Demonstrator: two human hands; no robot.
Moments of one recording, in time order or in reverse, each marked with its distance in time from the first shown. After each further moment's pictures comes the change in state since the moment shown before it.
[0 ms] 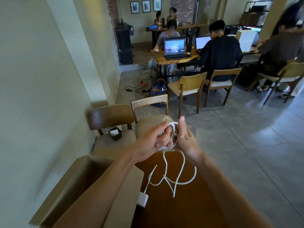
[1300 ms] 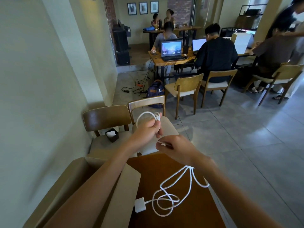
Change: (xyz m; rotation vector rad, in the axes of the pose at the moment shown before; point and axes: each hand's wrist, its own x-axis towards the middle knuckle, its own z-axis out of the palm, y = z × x) left_hand 0.027 -0.002 -0.021 0.538 0.276 -0.108; right_hand -0.001 0.007 -0.008 -1.005 -0.170 -0.208
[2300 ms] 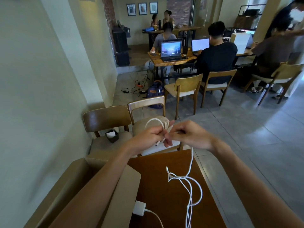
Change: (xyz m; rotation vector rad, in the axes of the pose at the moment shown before) left_hand -0.014 0.005 0.003 -0.032 -0.232 0.016; right_hand 0.004 0.002 -0.070 0.343 -0.166 0.013
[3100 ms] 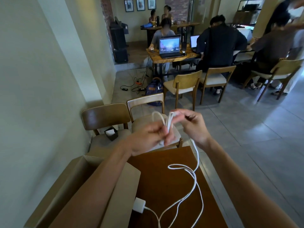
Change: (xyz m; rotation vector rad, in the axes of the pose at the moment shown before) left_hand -0.011 0.006 0.002 -0.238 -0.221 0.255; right_hand 0.008 0.027 0.012 0.423 0.481 -0.179
